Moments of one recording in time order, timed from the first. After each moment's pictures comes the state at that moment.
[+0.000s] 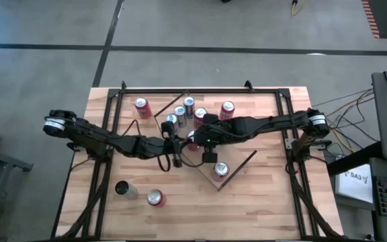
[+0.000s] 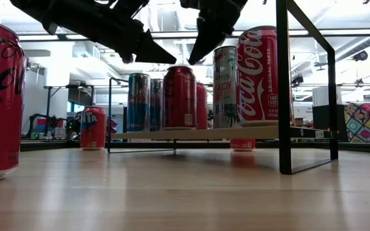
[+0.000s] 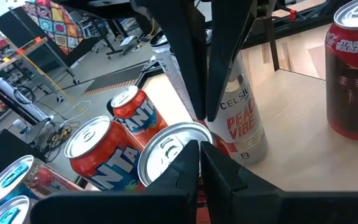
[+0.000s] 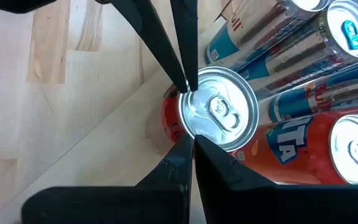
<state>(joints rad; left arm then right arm) -0.17 1.44 0.69 0.43 -0.54 0.27 0.05 1.76 1.56 -0.74 0.24 -0.06</state>
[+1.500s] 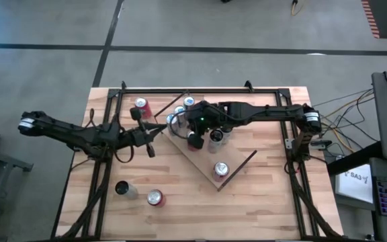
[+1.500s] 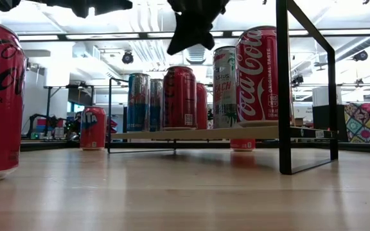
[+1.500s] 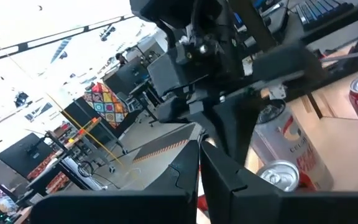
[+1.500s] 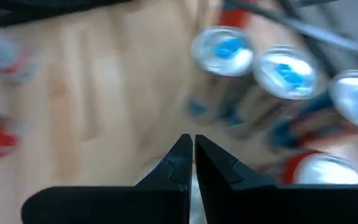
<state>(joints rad) -0.19 0.86 0.54 0.37 -0.54 0.65 -0.08 1.83 1.71 -0.67 0.10 0.16</state>
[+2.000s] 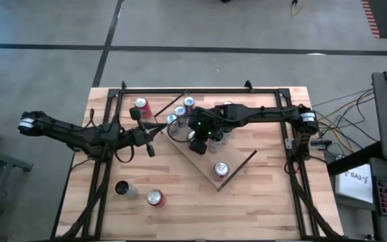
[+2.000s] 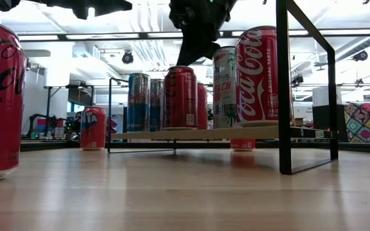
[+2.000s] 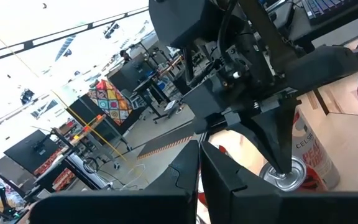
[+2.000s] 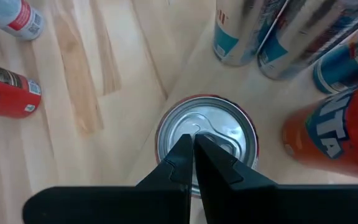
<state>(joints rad) -0.19 0.86 0.54 0.36 -0.57 0.66 -0.08 1.87 1.72 -0.82 -0.03 0.28</state>
